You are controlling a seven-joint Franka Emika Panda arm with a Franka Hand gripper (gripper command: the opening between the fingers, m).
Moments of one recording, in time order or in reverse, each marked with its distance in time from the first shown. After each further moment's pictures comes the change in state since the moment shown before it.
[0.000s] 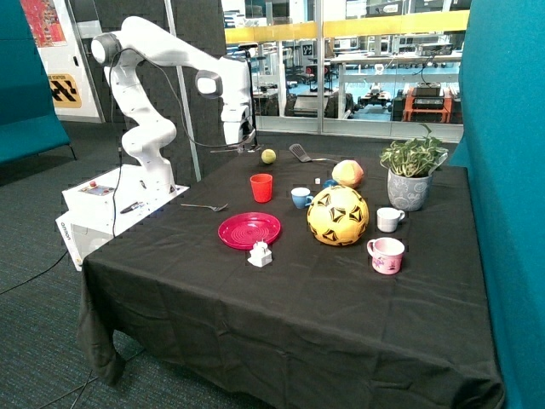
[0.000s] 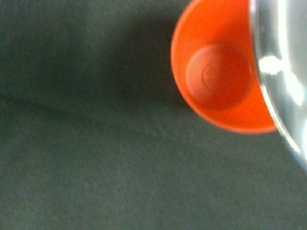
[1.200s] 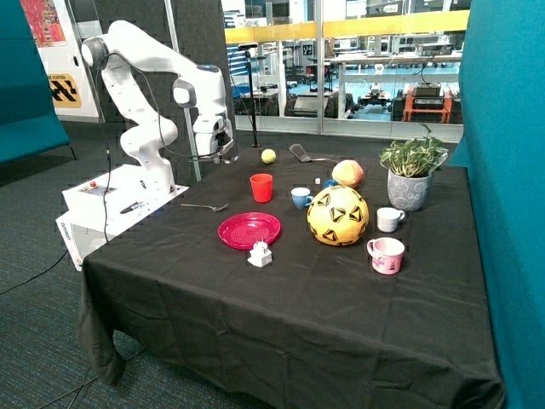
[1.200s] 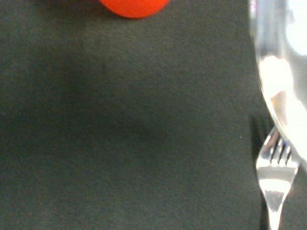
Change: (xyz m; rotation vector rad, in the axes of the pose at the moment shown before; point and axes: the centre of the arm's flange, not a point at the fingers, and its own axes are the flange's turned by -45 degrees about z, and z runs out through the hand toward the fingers) arm -0.068 0.047 0.023 -0.001 0.002 0.094
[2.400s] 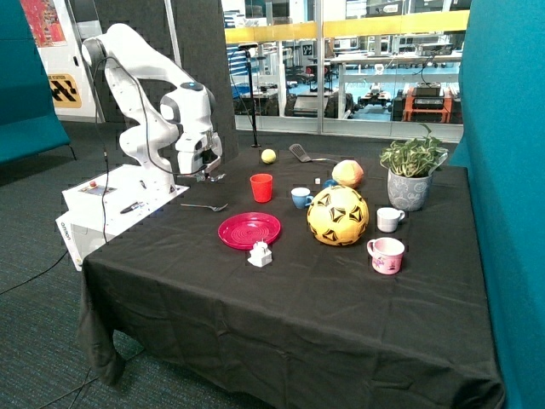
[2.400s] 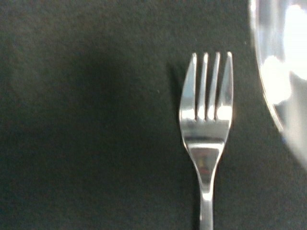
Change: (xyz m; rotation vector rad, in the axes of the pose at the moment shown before) arm -0.032 0.052 0.042 0.001 -0.004 0.096
